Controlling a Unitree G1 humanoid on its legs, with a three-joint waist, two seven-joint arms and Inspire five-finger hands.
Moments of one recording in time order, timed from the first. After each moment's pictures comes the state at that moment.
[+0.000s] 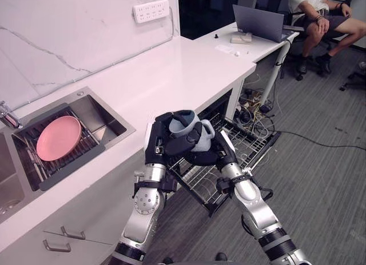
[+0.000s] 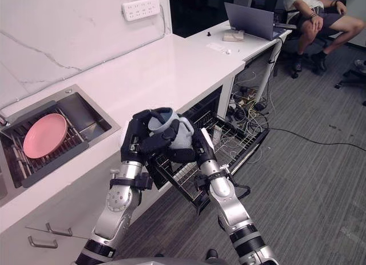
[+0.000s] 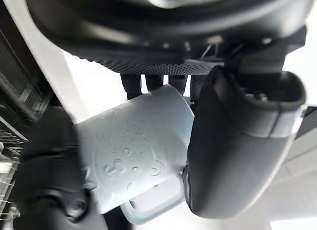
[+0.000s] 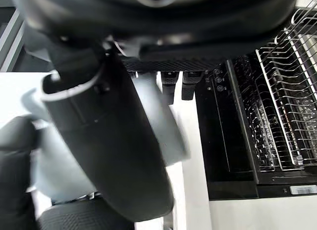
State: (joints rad) left arm 0.00 0.07 -0.30 -0.04 -0.08 -0.25 0.21; right arm -0.13 -0.19 0.33 0.12 0.15 -0.08 -0.04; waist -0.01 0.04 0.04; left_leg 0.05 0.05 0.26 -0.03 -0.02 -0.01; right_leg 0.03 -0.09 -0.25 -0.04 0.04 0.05
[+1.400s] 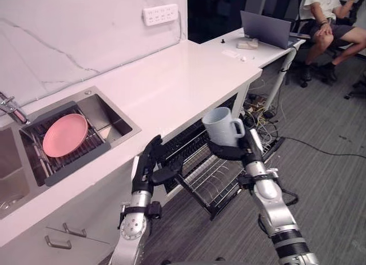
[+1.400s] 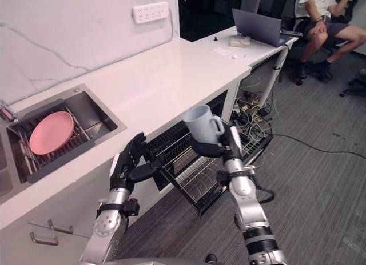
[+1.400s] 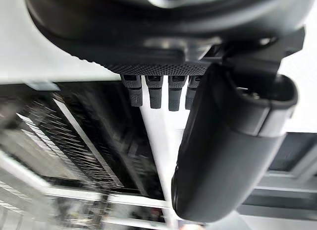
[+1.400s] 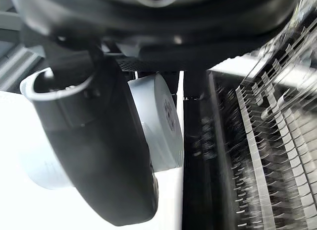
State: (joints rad) left arm 0.24 0.11 -0.20 0.06 -0.10 -0.20 0.11; right arm -0.09 -0.28 0.08 0.25 0.01 -0.10 -0.05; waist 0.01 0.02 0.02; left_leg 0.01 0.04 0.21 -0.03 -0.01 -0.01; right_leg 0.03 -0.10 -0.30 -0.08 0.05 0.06
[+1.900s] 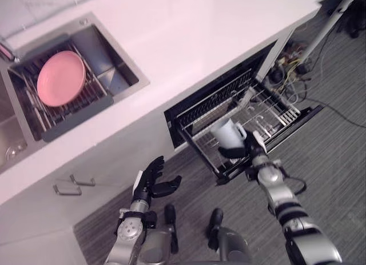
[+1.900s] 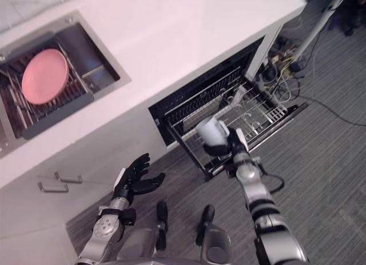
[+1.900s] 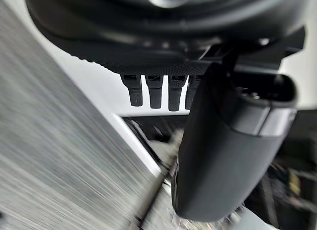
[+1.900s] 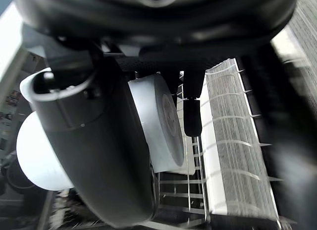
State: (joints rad) left arm 0.13 0.14 -0.11 0.33 -0.11 -0.18 0.09; right arm -0.60 -0.37 0.09 0.88 -0.04 -0.08 -0.10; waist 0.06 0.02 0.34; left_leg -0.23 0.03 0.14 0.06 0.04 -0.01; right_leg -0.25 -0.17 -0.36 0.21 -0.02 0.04
